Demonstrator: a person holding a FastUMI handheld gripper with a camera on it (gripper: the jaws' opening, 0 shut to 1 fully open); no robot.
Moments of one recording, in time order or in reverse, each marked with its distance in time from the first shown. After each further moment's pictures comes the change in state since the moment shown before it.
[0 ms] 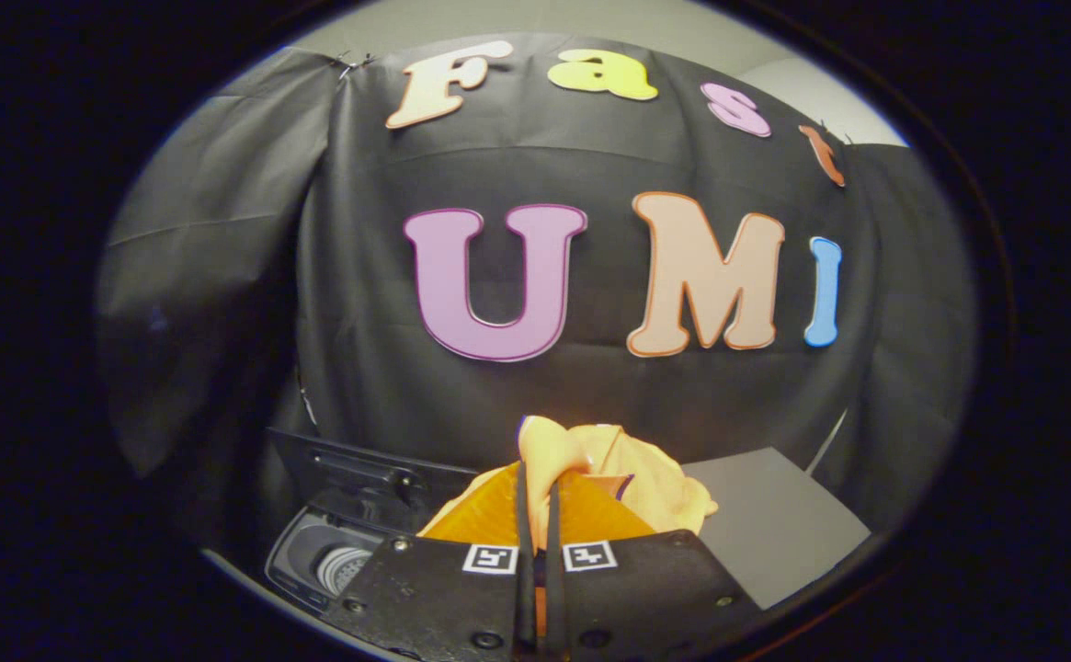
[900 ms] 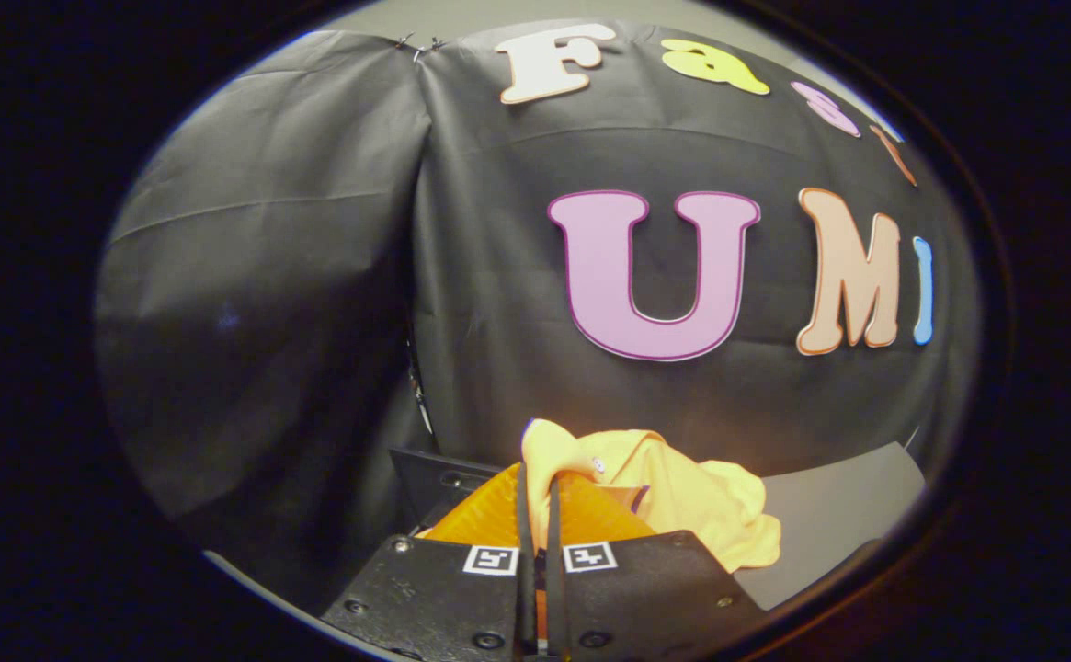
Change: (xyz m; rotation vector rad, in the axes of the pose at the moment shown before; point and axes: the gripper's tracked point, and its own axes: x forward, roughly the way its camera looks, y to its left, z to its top) arm 0.037 0.174 -0.005 0.004 0.042 0.240
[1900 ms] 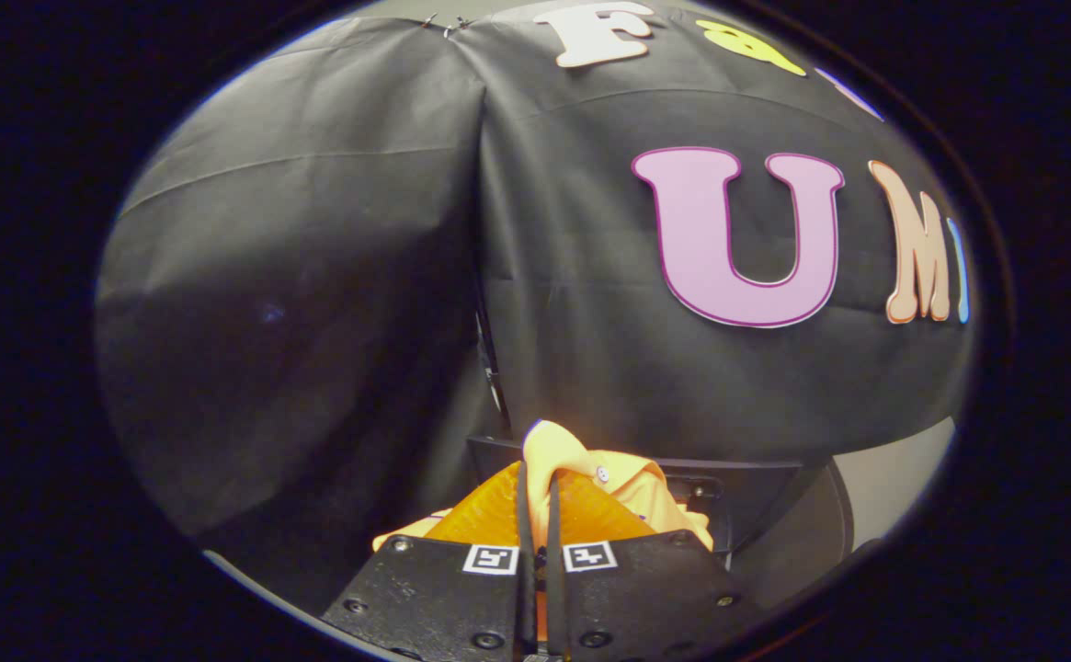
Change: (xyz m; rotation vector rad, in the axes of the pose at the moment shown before) arm 0.040 0.092 -0.034 0.026 0.051 0.155
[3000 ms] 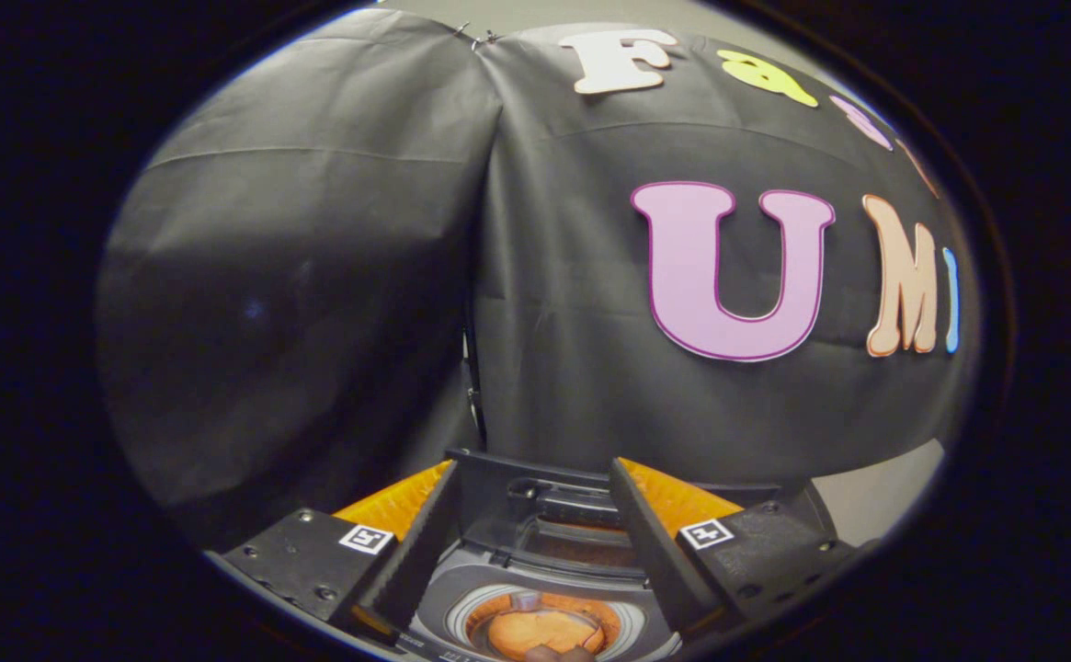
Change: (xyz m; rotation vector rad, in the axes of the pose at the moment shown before) arm 0.005 -0.016 0.007 -0.090 -0.128 -0.089
